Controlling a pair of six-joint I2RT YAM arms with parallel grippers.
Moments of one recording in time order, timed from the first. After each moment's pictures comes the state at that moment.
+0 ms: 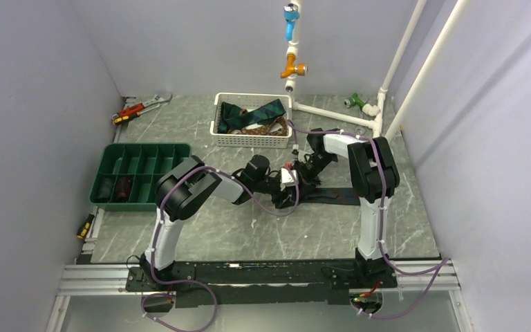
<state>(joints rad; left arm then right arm) -0.78 2.12 1.01 0.67 0.73 0.30 0.29 2.12 1.37 -0.94 -0.66 0.06</state>
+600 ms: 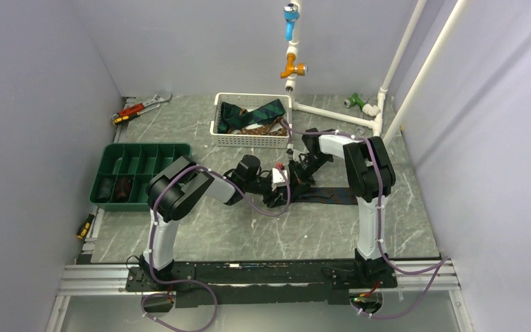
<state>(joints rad) -0.73 2.06 0.92 0.69 0.75 0.33 0.32 2.14 1.38 -0.90 -0.72 0.06</state>
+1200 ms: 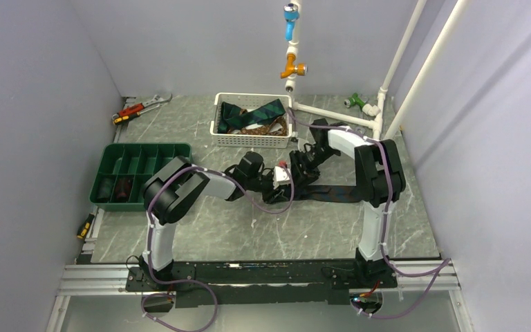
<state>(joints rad) -0.73 2.01 0.96 0.50 0.69 0.39 0.28 2.06 1.41 -0.92 -0.72 -0.05</state>
